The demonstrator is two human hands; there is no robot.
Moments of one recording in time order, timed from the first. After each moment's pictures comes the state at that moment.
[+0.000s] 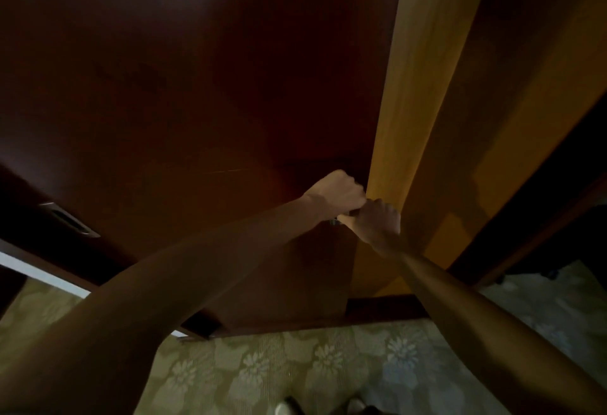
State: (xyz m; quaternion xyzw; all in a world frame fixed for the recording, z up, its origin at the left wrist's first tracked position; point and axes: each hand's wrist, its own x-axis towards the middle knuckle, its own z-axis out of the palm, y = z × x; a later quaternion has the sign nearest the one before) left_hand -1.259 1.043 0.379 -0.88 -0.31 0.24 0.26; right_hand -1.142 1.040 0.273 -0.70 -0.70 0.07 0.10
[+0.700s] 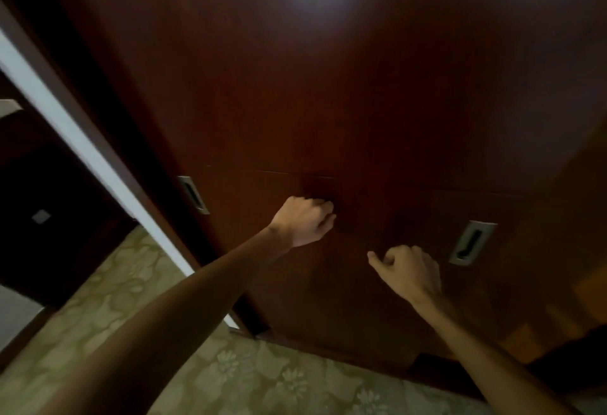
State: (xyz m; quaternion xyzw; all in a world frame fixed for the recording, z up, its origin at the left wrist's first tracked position) left_hand -1.502 0.976 0.353 -0.80 -0.59 -0.04 0.12; right_hand -1.257 0.983 0.286 -0.60 -0.78 0.16 0.10
